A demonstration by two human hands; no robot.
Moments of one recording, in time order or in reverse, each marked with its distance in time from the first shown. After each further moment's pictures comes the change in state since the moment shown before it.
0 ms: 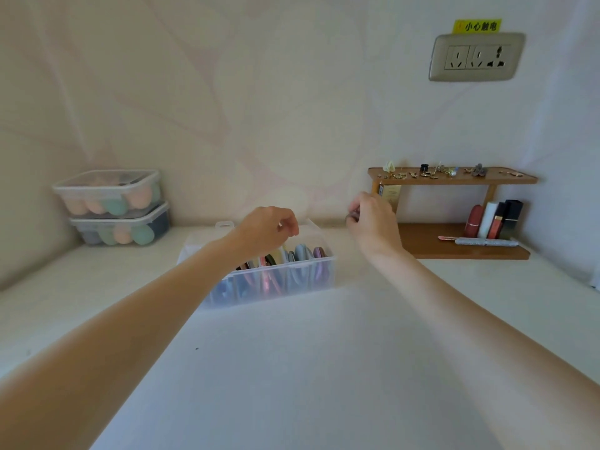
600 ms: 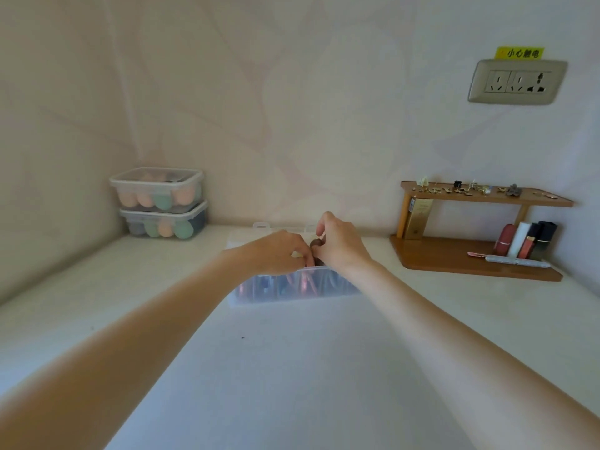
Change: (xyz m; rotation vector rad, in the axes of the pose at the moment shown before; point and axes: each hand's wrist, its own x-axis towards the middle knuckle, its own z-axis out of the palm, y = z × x) left_hand -0.043 -0.030 -0.019 0.133 -0.293 -0.010; right_hand -0.033 -0.089 0.034 0.136 -0.347 -0.073
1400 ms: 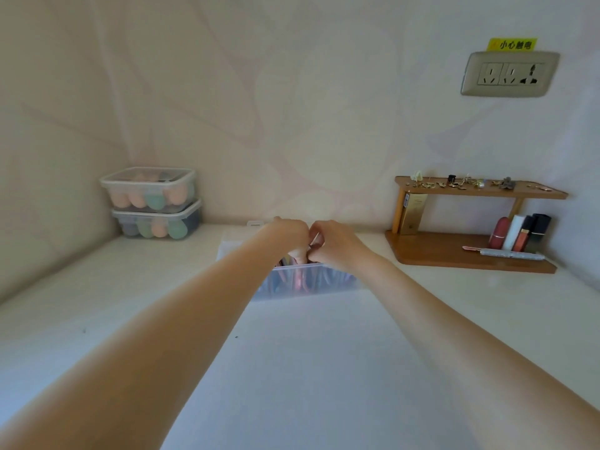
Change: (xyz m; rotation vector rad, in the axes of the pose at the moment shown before) left_hand 0.029 0.045 -0.015 0.393 -0.147 -0.273; right_hand -0.004 0.002 -0.013 -0.054 -0.191 -0.042
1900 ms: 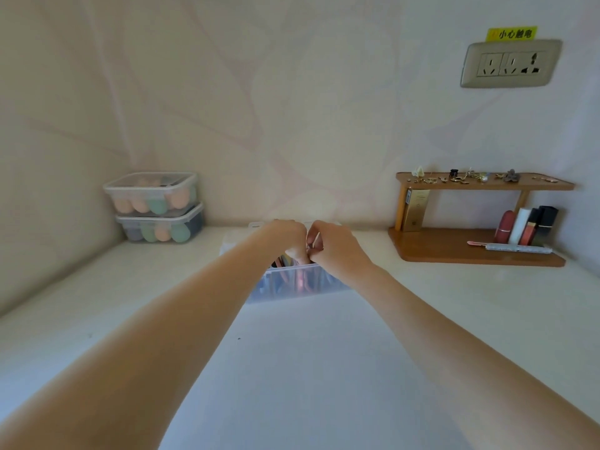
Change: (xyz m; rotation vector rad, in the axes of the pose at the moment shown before) left_hand 0.007 -0.003 0.003 -0.034 -0.022 -0.027; right_hand -0.003 0.006 0.013 0.083 0.130 -0.044
